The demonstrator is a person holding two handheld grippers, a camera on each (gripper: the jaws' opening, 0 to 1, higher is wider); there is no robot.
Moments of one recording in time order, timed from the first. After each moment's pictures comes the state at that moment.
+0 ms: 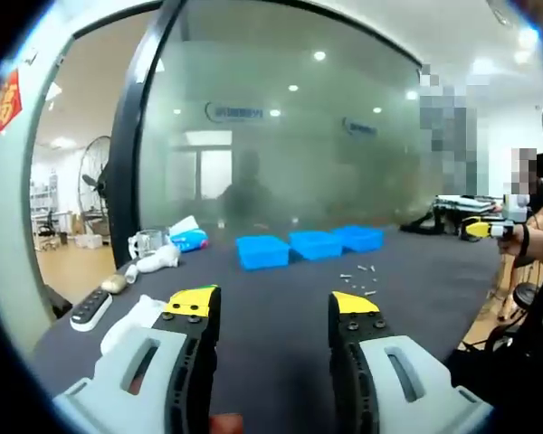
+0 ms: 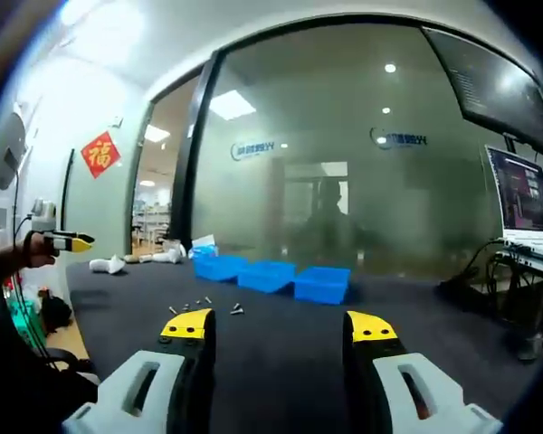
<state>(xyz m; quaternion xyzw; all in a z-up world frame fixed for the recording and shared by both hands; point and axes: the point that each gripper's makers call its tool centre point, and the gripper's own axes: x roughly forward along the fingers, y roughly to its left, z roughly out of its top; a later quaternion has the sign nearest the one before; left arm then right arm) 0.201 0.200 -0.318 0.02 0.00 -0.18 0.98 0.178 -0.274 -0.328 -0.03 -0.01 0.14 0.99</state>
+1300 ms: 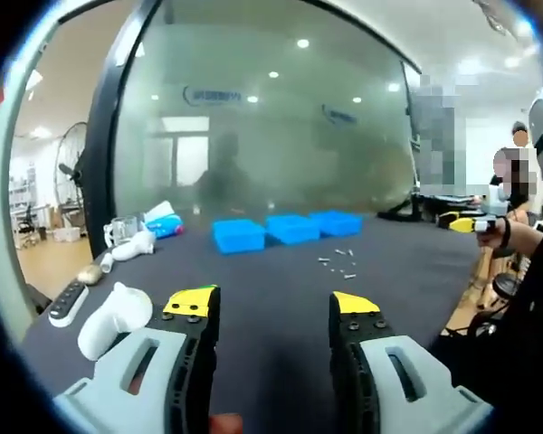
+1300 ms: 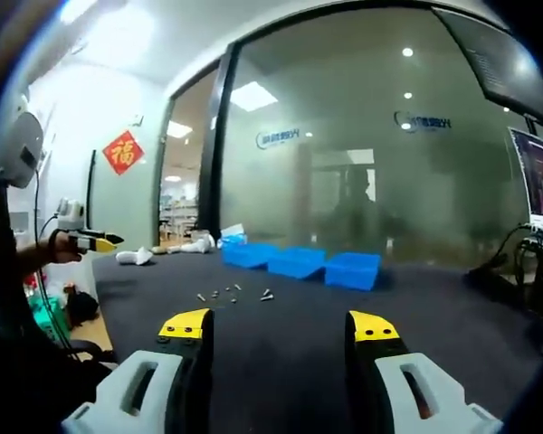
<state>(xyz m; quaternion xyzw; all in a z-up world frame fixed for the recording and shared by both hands) 0.199 0.181 -0.338 0.02 0.04 -0.25 0.97 0.173 -0.253 -0.347 -0.02 0.01 0.21 0.98</state>
